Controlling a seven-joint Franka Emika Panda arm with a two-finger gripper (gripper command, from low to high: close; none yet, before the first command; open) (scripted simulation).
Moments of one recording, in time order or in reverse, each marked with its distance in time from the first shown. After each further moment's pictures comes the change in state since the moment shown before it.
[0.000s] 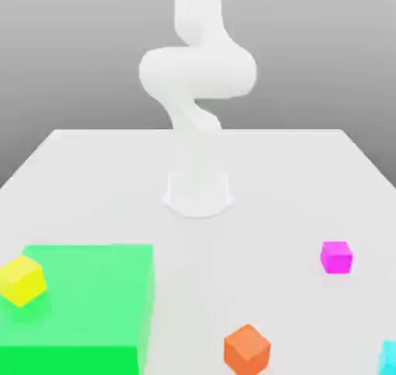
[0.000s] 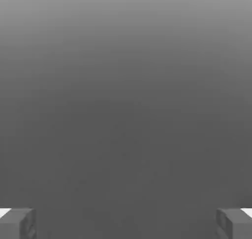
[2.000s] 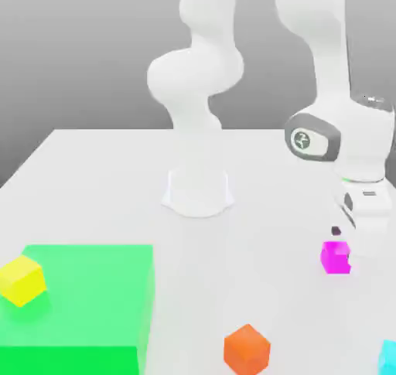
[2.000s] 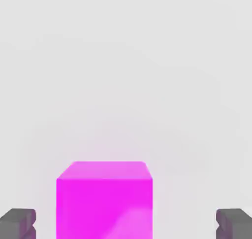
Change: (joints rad) arm 0.779 0.988 0.019 -0.441 -0.097 0.686 -0.647
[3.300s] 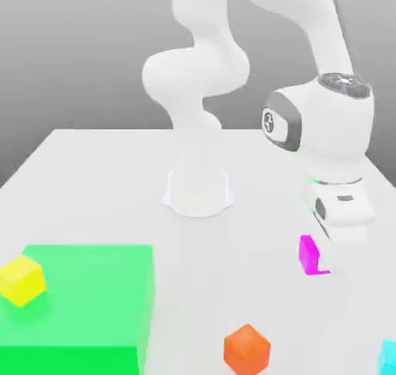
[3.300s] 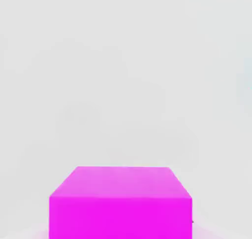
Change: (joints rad) arm -0.346 -0.205 -0.095 0.111 0.133 -0.333 -0.649
